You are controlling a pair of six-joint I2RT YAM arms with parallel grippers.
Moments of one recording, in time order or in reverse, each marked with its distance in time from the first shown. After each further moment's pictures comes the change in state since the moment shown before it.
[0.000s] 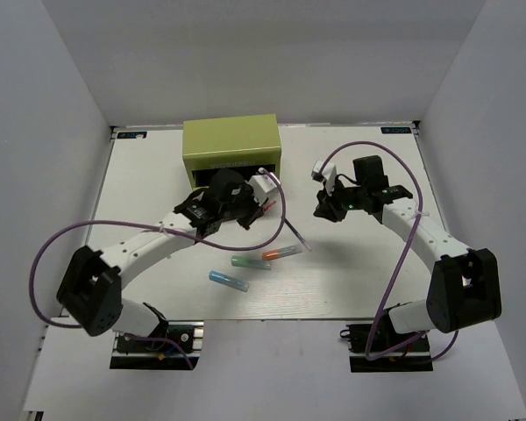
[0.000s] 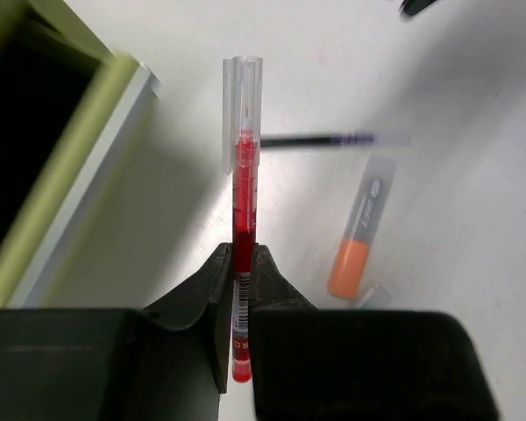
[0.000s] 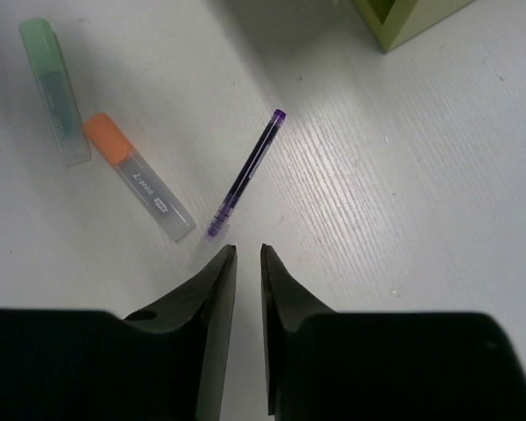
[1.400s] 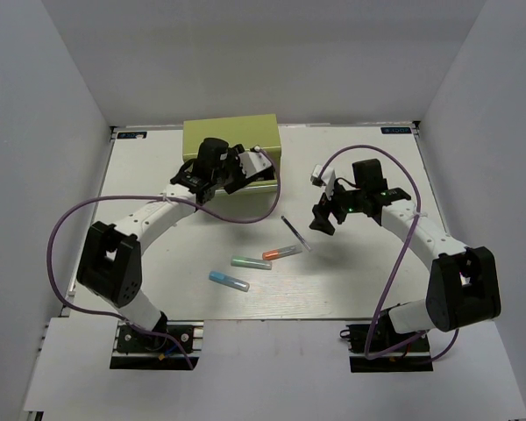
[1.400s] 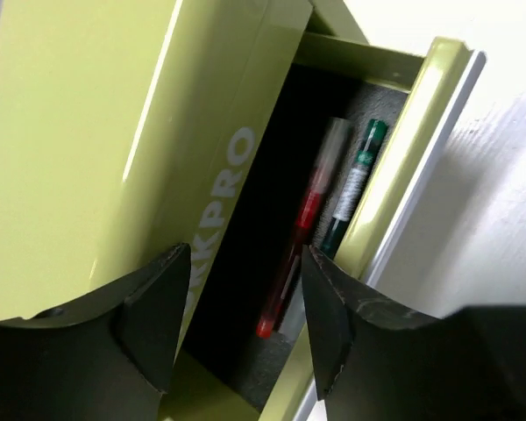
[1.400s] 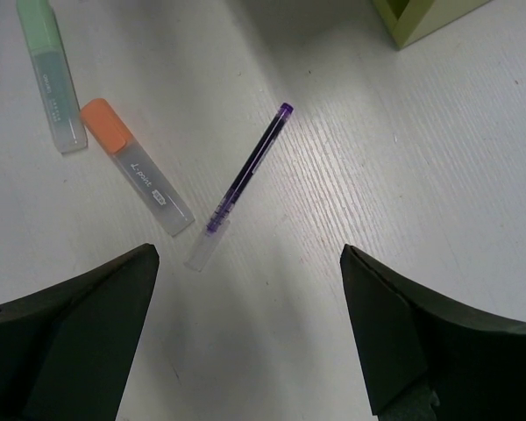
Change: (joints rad) left arm 0.214 0.181 0.218 0.049 -0.075 0.537; right arm -0.002 0.008 -0.034 0.023 -0.018 -0.042
